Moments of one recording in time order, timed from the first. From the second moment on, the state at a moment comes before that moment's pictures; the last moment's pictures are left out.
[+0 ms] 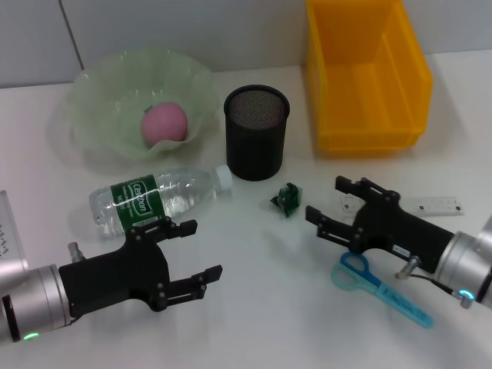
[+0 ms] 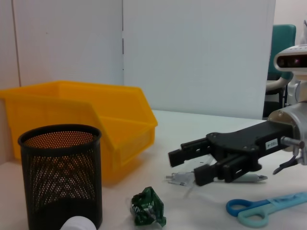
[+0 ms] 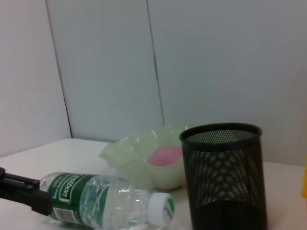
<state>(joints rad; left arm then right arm) -0.38 -2.07 1.28 0.46 1.43 1.34 -0.87 0.45 2.09 -0.22 -0.07 -1.97 -1.30 0.62</state>
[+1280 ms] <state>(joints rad) -0.38 -2.07 1.29 0.45 1.42 1.34 -0.87 0.63 2.08 -1.22 -1.35 -2.48 -1.53 2.44</state>
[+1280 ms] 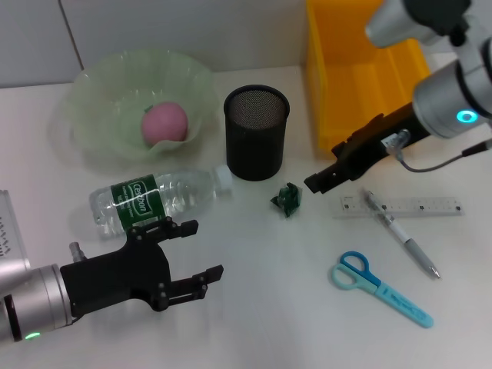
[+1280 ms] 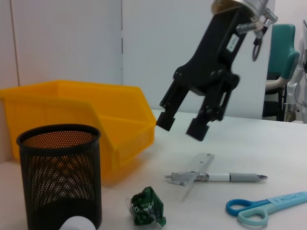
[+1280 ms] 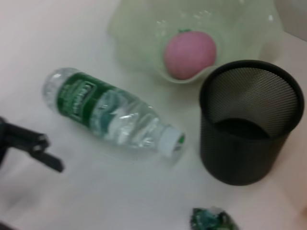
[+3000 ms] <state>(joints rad) -0.39 -2.07 1.29 0.46 1.43 1.34 -0.87 0.87 2.08 -1.39 -0.80 -2.51 -1.16 2.53</state>
